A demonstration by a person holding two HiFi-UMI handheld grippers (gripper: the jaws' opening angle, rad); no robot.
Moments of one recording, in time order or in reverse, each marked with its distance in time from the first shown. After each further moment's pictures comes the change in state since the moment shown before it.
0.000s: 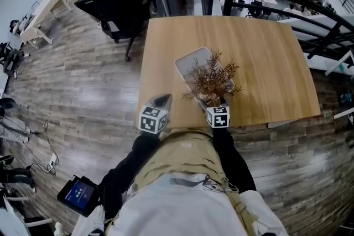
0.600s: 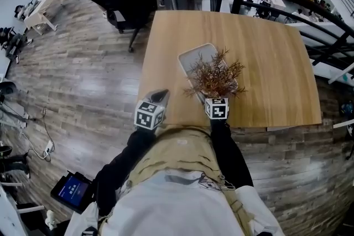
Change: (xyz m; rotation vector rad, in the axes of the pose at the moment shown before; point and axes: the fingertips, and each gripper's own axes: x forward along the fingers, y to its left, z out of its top) left arm -0.006 0.021 -0.009 -0.017 0.007 0.033; right arm 0.035 0.003 0.020 -0.050 0.029 0.012
